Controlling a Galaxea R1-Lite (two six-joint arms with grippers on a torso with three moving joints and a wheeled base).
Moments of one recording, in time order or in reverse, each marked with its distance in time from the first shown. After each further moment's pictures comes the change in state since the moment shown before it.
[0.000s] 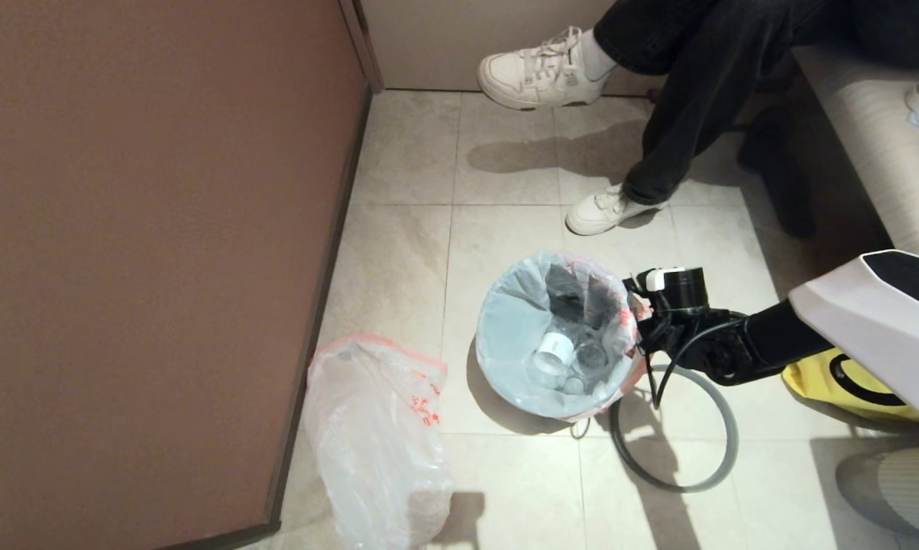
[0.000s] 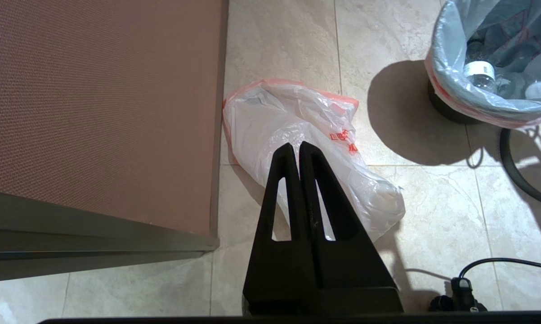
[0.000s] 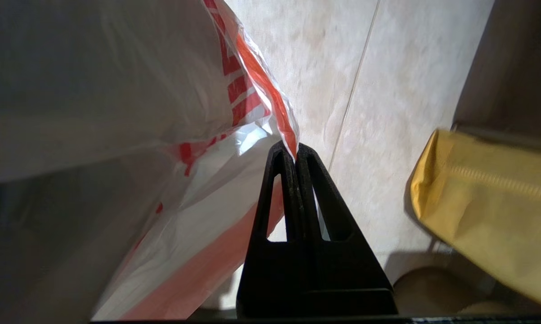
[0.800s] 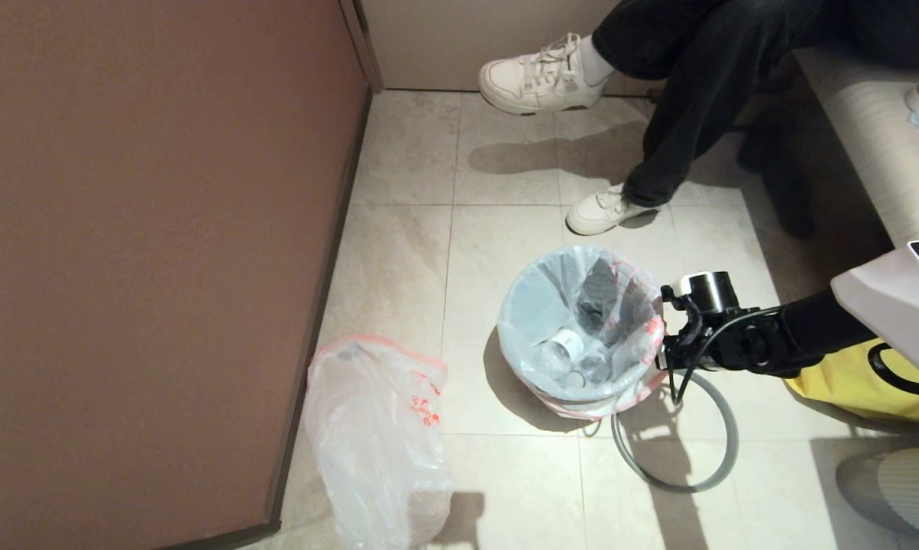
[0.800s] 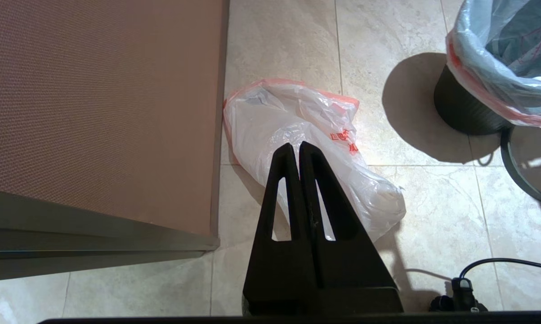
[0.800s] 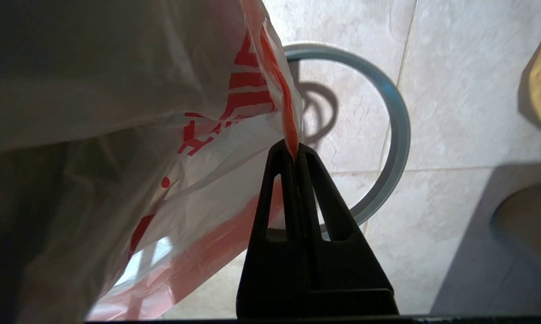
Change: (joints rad) left arm 0.000 0.000 0.000 0.000 0.000 0.000; right arm -0.095 -0.040 0.010 0.276 0.225 0.328
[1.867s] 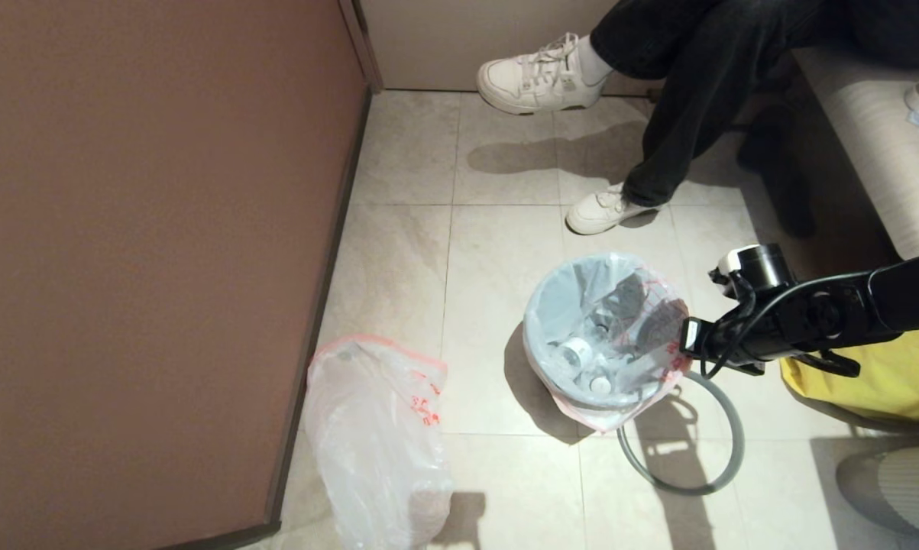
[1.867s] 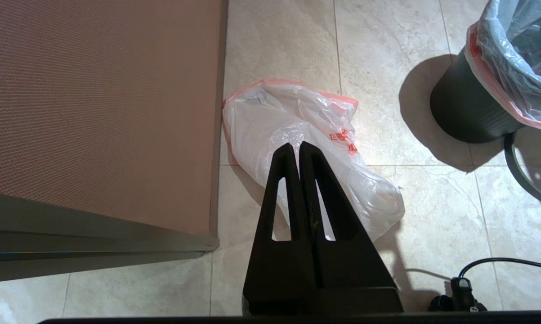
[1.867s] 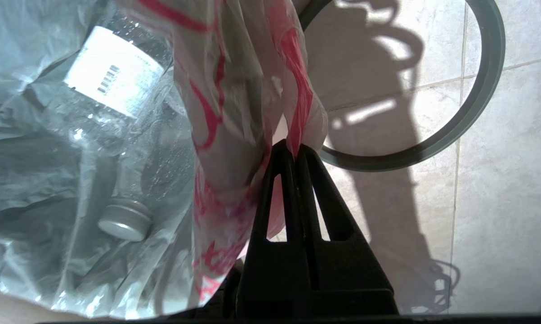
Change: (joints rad) left arm 0.000 0.000 0.000 0.000 0.000 0.000; right arm -0.043 -0.201 0.053 0.227 0.246 0.340
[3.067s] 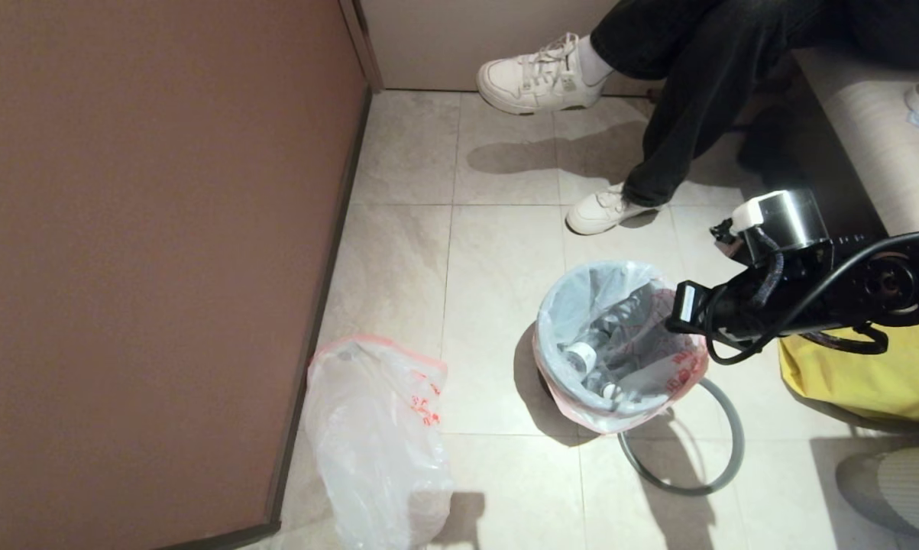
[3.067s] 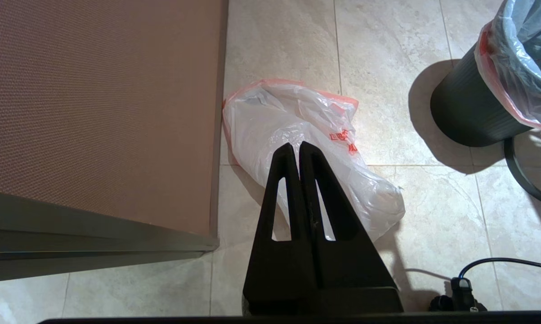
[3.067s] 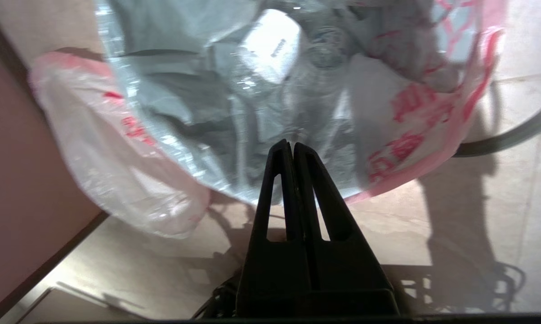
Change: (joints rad) left arm 0.000 0.000 0.000 0.000 -0.001 0.000; right arm 0.130 -0.226 0.001 0.107 0.073 0.105
